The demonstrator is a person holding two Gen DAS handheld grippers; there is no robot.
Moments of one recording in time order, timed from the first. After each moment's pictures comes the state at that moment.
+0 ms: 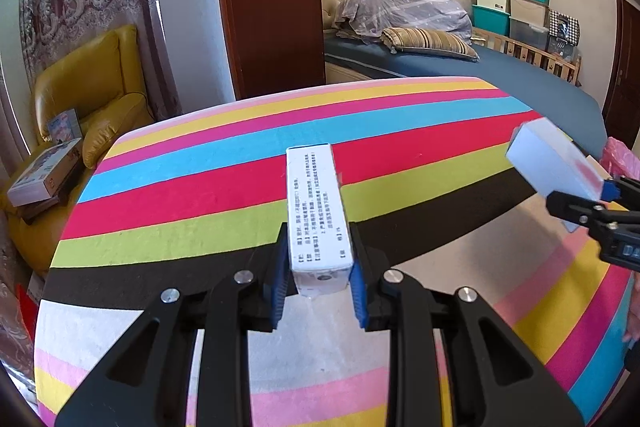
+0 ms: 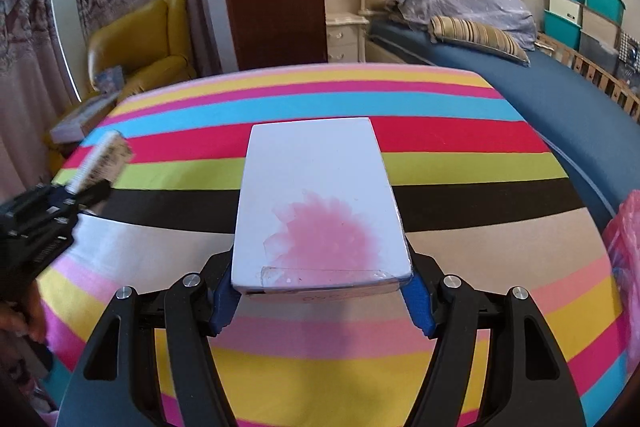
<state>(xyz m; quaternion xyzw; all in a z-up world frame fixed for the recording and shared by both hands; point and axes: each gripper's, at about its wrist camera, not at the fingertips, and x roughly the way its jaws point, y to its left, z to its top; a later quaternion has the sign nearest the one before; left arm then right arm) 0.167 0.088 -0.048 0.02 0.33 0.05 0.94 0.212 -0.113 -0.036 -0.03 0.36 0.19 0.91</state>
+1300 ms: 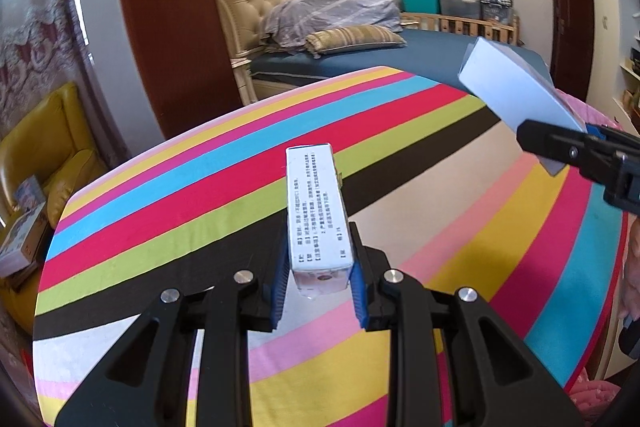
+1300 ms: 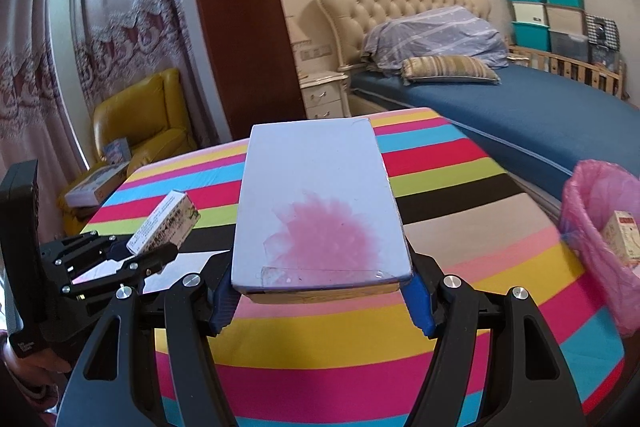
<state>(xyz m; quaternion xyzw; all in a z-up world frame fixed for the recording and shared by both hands) 0.152 -0.017 -0.041 0.10 0.31 -0.05 0.94 0.158 -0.208 -0.010 0.05 0.27 0.17 0.95</state>
